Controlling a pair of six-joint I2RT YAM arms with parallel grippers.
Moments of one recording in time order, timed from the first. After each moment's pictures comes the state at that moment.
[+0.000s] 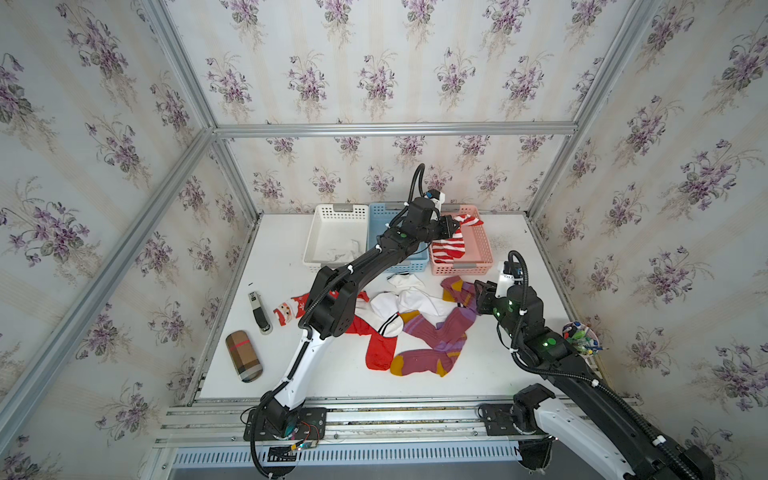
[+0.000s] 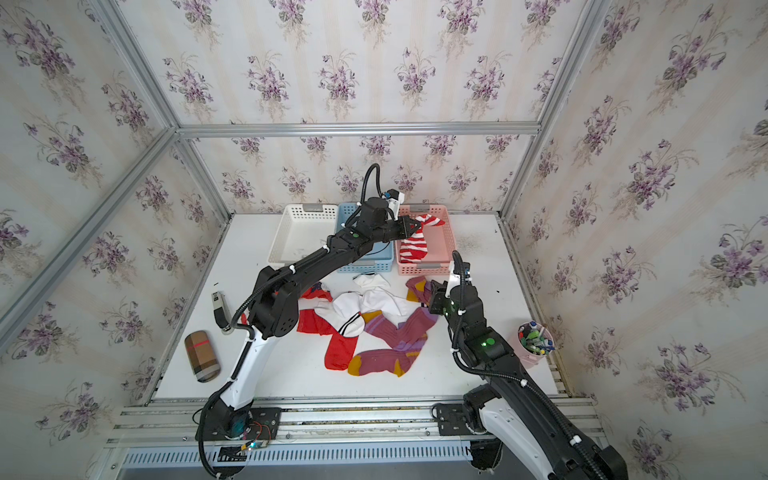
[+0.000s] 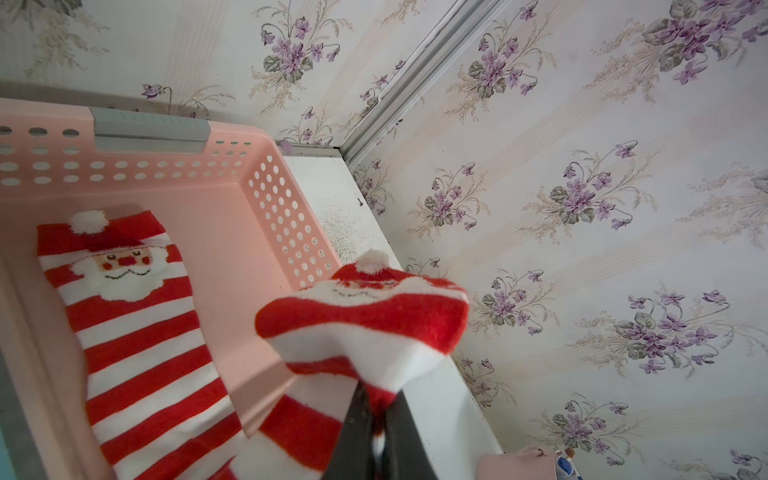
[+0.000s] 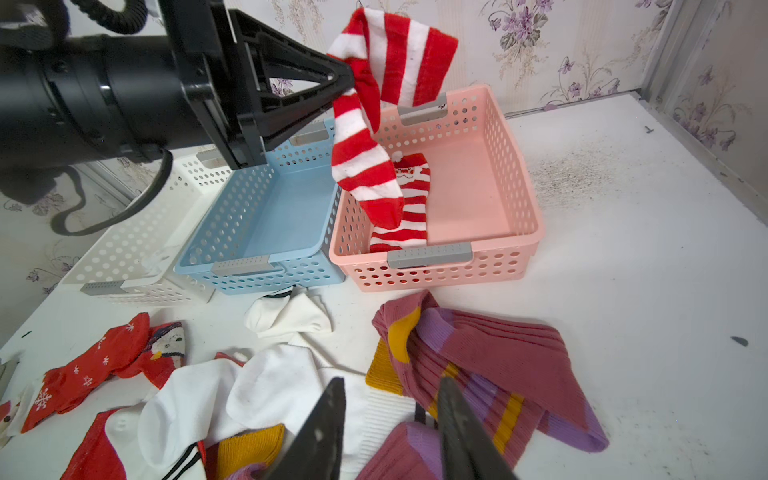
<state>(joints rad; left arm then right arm) -0.67 2.39 2.17 -0.08 0.31 -0.66 0.42 0.78 0.50 -0.12 0.19 0.37</state>
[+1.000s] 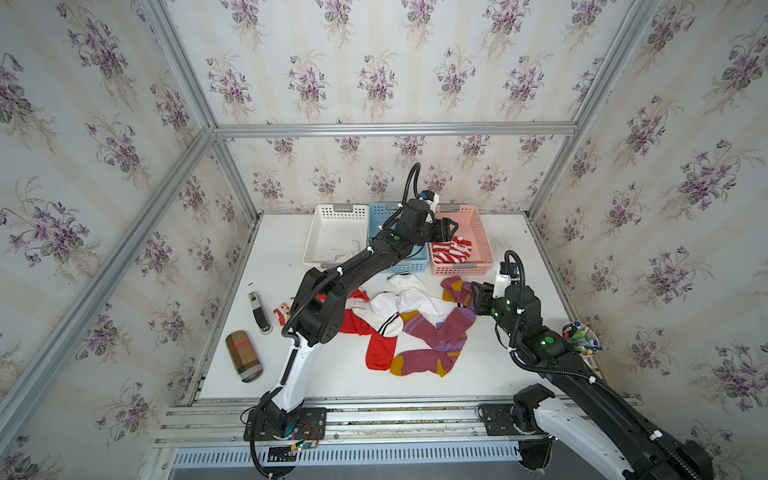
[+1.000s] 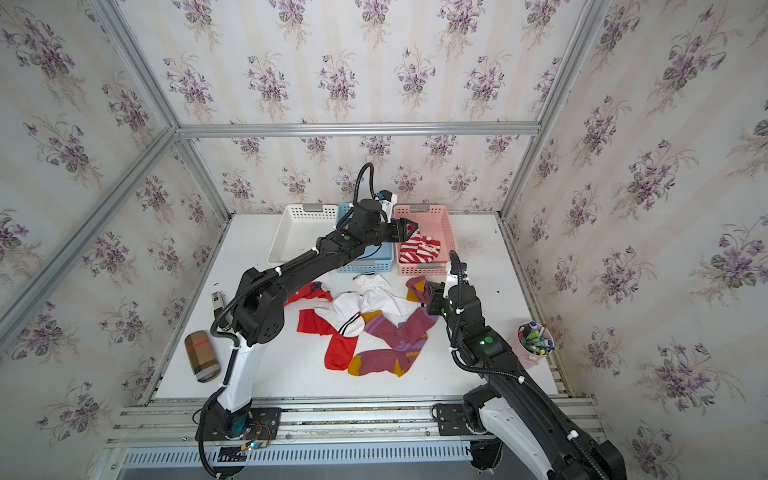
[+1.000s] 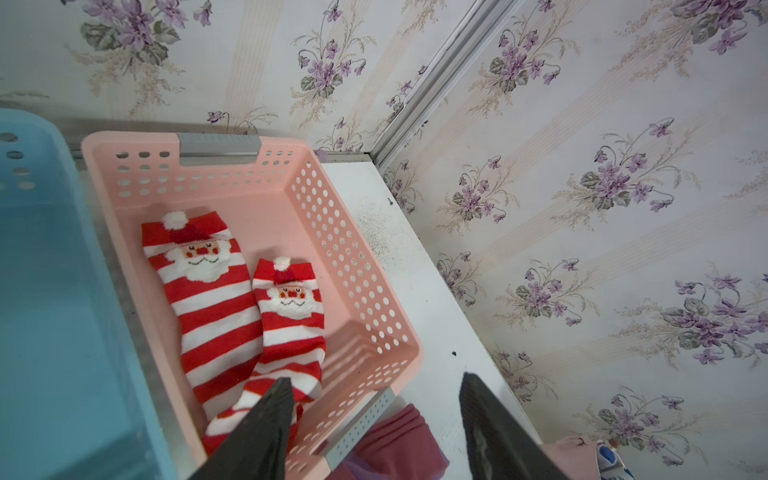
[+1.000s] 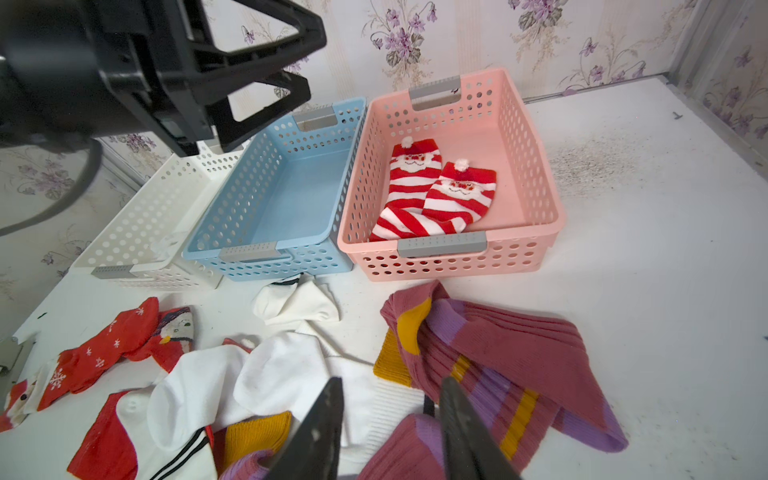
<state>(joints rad) -0.67 2.17 1.91 -0.10 0.21 -0.55 0.42 0.81 0.49 -0.10 0.14 0.37</state>
